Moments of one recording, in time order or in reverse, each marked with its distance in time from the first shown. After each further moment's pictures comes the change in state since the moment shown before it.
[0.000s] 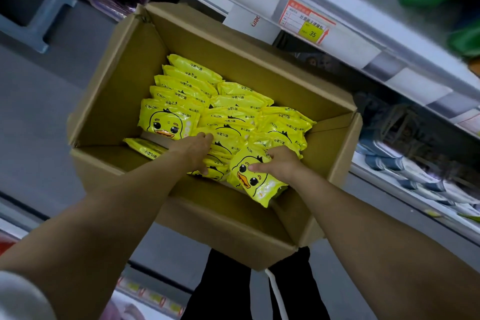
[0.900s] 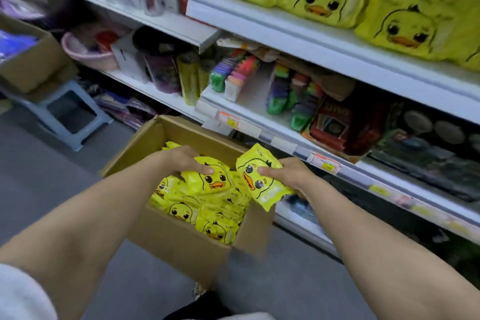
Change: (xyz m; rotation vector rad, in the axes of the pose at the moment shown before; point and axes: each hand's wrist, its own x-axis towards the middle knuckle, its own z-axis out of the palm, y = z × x) left_hand -0.212 0.120 -0.135 -0.859 0.247 -0.112; right_hand -0.235 0.032 -0.167 0.245 0.212 -0.284
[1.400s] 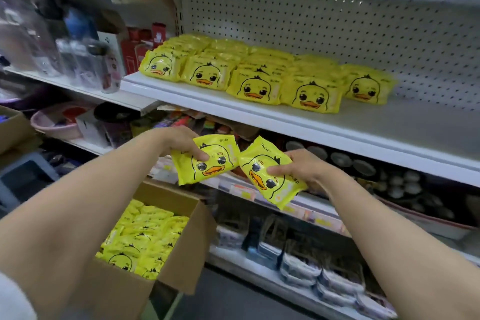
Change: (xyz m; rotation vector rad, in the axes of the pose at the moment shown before) left_hand -0.160 0.238 0.079 0.111 0.029 0.331; right_hand -0.164 0.053 -0.239 -0.134 0.130 -0.315
